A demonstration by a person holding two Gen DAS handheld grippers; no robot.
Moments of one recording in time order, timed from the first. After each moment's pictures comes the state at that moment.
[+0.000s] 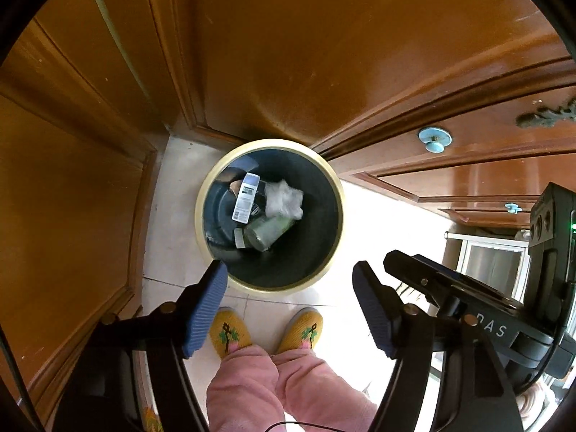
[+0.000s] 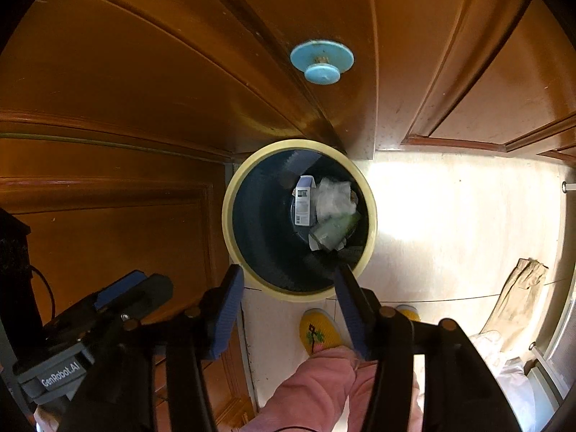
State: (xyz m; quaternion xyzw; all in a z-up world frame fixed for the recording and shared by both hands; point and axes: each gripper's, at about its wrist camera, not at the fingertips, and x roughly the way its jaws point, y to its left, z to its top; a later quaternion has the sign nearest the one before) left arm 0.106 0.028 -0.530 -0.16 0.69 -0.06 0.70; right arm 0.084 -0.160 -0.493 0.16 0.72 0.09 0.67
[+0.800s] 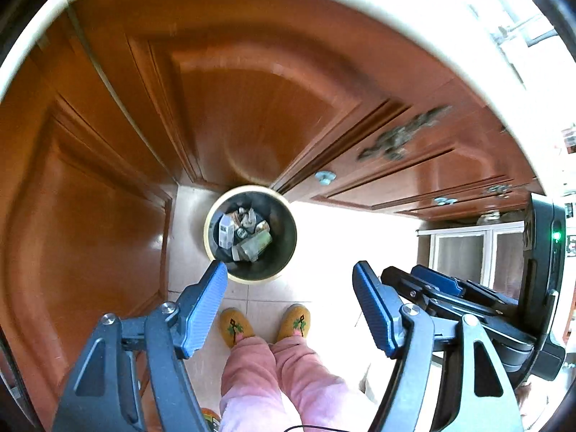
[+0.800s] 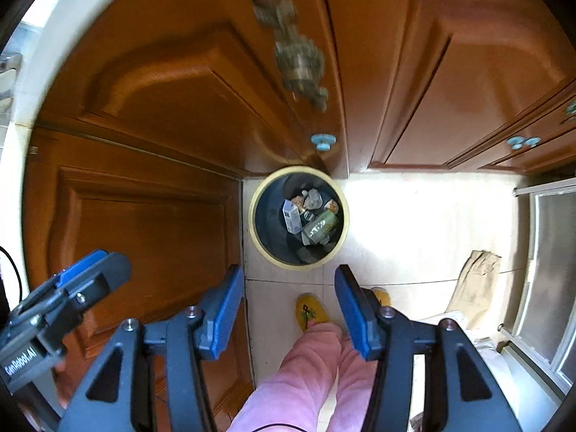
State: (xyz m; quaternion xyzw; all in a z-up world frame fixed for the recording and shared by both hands) left arm 0.091 0.018 -0.298 -0.12 0.64 -0.09 0.75; right arm 0.066 -0.171 -0.292 0.13 0.70 0.06 0.70
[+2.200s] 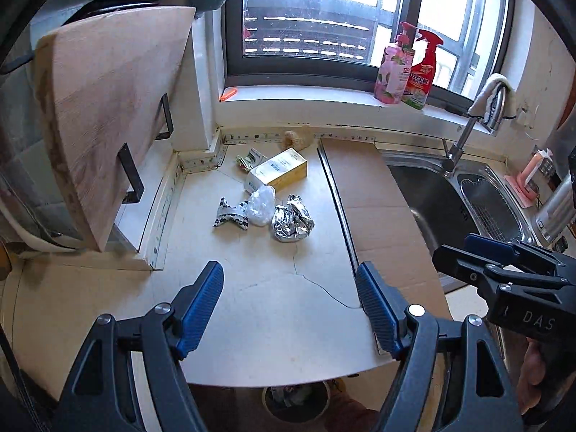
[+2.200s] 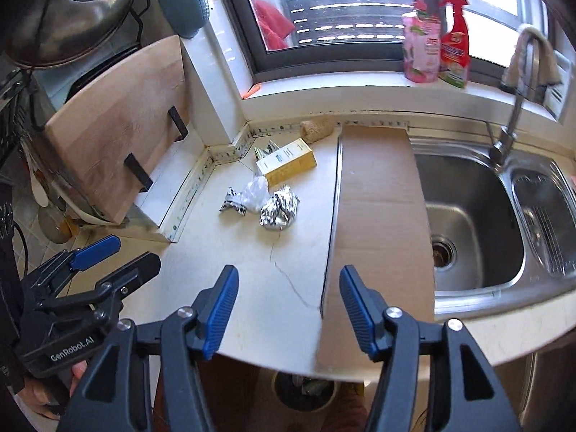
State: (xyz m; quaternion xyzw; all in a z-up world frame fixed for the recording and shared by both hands) left arm 0.273 -0.001 0.028 0.00 0.43 -0.09 0.90; right arm 0.259 -0.180 0.028 0.07 0.48 0.10 0.87
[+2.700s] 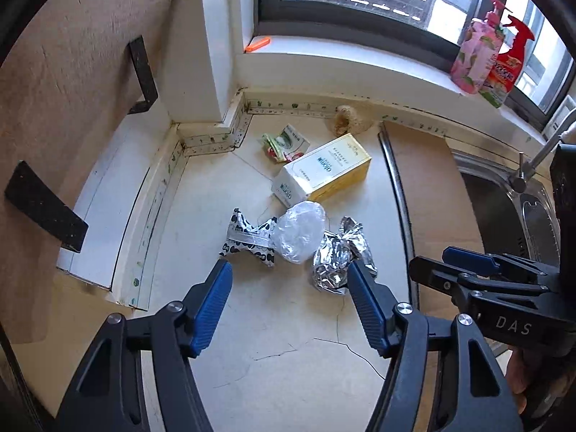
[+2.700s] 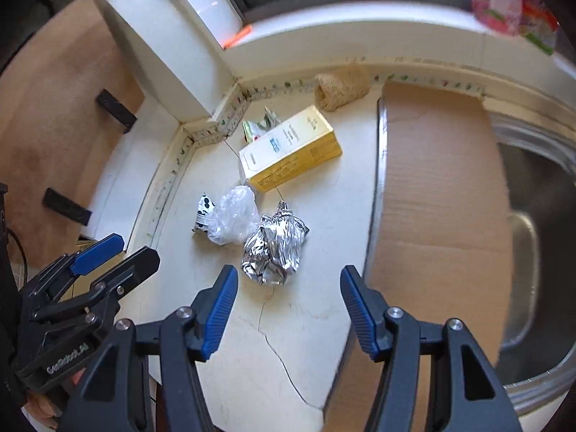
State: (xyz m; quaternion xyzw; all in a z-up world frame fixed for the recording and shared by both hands) left arm 0.435 0.012 -0.061 -0.02 0.51 -0.02 0.86; right arm 0.435 -0.160 -0.085 0.11 0.58 0.17 0.79
